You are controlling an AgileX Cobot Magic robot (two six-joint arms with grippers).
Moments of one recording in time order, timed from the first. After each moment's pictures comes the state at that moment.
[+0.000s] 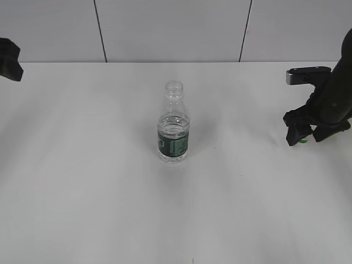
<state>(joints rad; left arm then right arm) -0.05 1.51 -1.14 0.03 0.74 0.02 0.07 2.03 -1.24 0.12 0.71 -0.31</state>
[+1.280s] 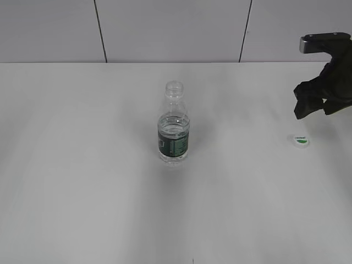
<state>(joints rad) -0.06 0.54 -0.95 0.10 0.99 0.03 0.07 1.87 -1.24 0.12 0.72 -0.31</state>
